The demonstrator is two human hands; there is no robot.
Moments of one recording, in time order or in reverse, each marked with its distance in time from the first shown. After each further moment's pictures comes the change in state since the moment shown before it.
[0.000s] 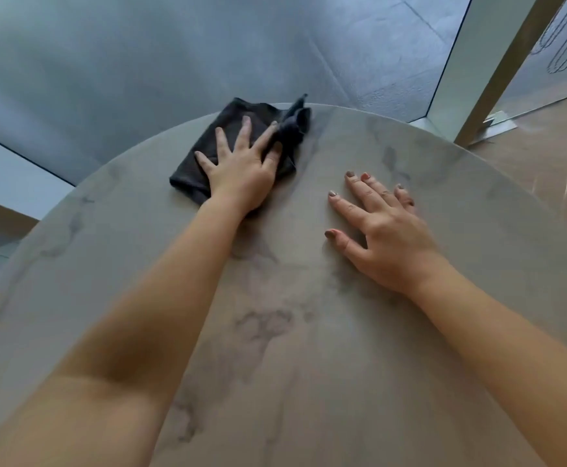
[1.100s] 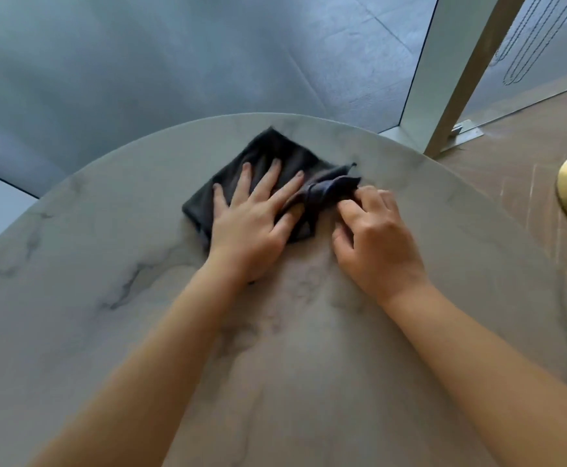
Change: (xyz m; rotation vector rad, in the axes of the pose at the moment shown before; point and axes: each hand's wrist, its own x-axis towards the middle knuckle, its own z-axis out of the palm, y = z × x) left_hand -0.071 0.036 0.019 0.047 0.059 0.321; right_hand -0.009 0.008 0.005 0.071 0.406 0.096
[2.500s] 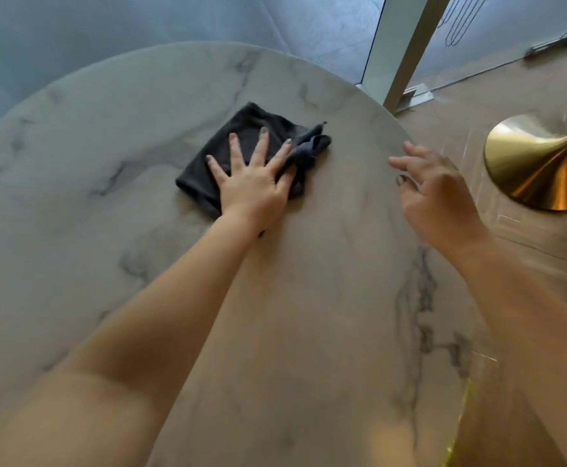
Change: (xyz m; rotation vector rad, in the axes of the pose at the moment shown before) left_hand -0.079 0.082 0.002 -0.028 -0.053 -0.144; right_hand -0.092 0.050 -0.143 0.003 -0.143 0.175
